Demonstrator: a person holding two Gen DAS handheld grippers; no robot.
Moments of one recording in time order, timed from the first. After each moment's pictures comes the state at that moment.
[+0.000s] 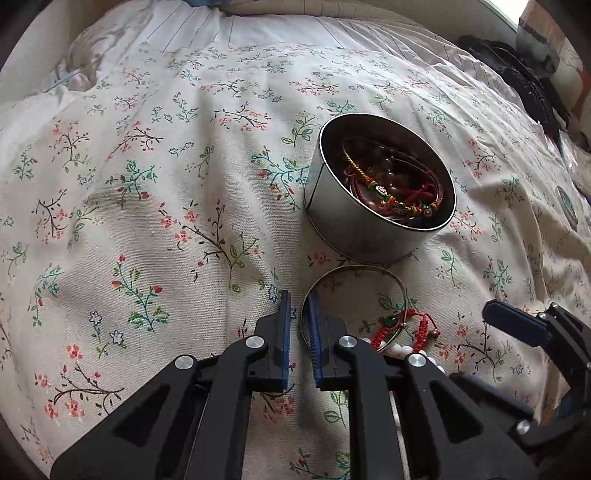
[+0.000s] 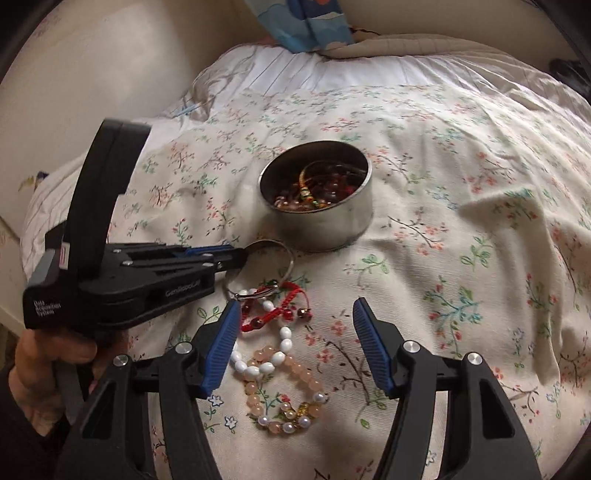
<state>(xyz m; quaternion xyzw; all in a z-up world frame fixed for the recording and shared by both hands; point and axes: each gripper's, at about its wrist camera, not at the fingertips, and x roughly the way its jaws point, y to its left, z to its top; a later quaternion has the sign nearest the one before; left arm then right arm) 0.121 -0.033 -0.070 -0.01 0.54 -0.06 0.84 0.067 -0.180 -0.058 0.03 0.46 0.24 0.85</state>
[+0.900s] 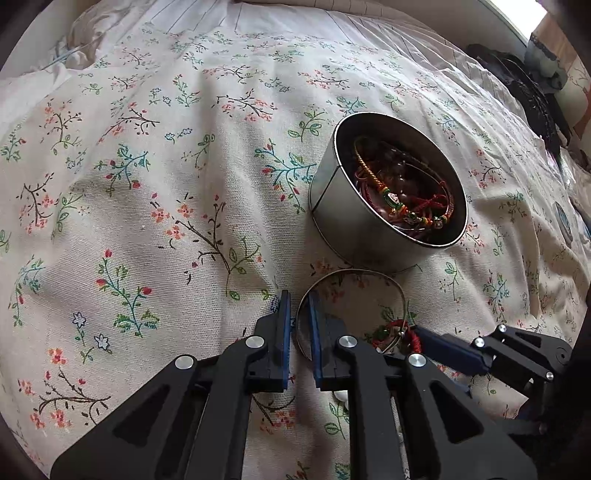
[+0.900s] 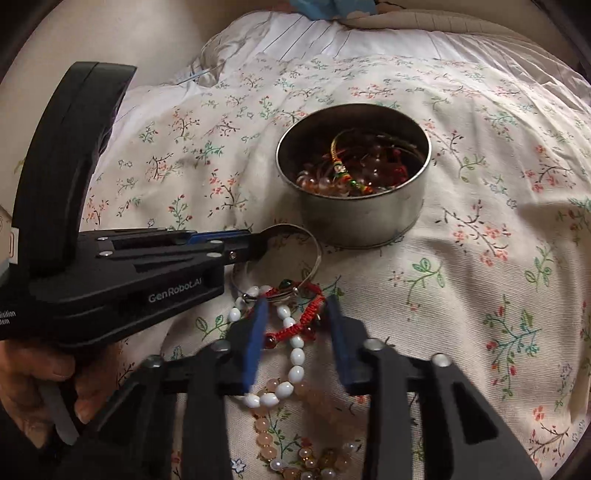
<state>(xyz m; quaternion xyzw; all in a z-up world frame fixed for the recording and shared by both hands) 0.133 -0.027 -0.079 -0.04 0.55 -0.06 0.83 0.099 -0.158 -0.083 0.05 0.51 0.27 0.81</state>
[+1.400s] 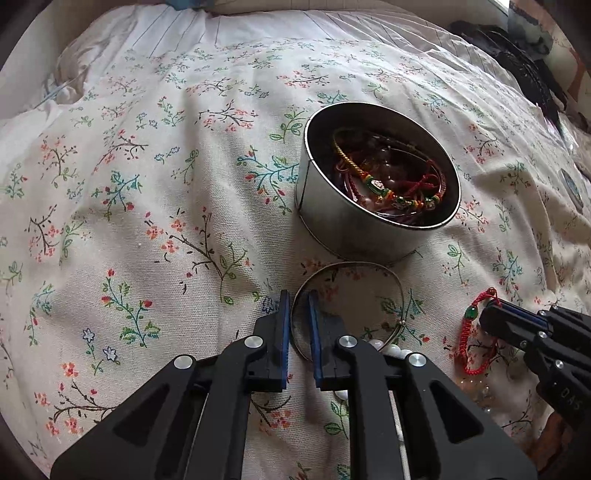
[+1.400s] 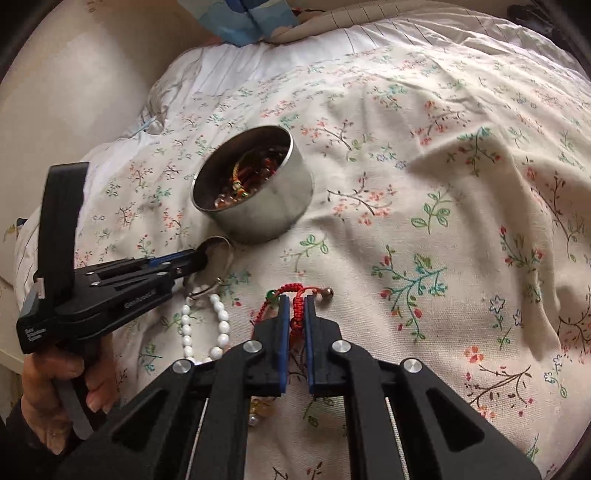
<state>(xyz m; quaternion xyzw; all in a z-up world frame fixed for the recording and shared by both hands) 0.124 -0.046 -0.080 0.03 0.54 -0.06 0.84 0.084 -0.226 -0.083 0.12 0.52 0.17 0.83</state>
